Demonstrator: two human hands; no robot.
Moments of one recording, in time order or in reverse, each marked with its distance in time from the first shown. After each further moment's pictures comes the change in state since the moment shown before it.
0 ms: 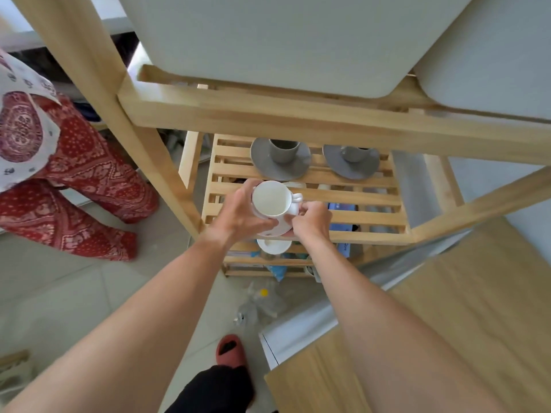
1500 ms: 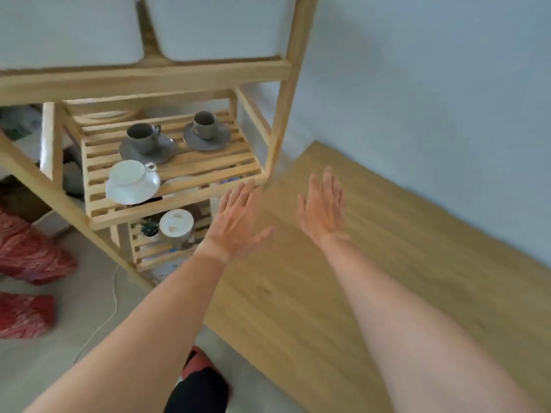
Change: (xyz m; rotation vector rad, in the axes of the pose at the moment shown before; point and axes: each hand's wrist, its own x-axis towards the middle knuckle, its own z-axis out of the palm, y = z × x) left_hand -0.194 0.172 0.133 0.551 -0.223 0.603; right_hand -0.195 0.151 -0.238 -0.667 0.539 -0.138
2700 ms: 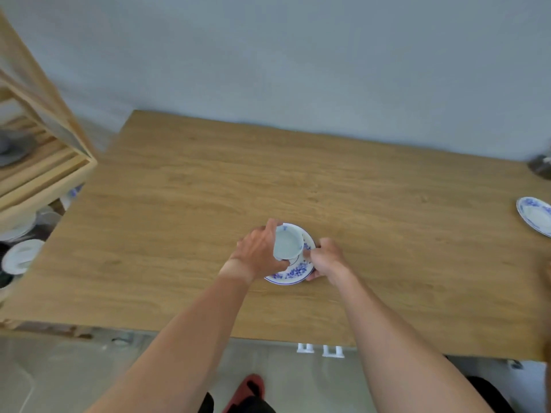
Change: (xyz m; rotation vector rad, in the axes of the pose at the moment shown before) left_hand -0.121 0.327 0.129 -0.175 -0.520 0.315; right_hand -0.291 0.297 -0.045 0.889 -0.226 1.026
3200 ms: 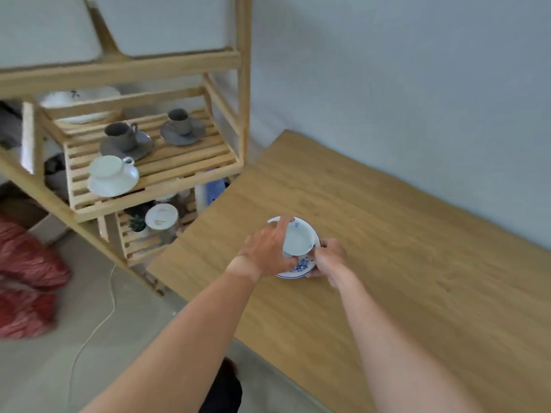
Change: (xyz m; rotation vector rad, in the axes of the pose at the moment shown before) left_hand -0.041 -0.179 -0.113 -0.065 0.337 -0.288; right_hand -0.002 -0.154 0.202 -0.084 -0.268 -0.262
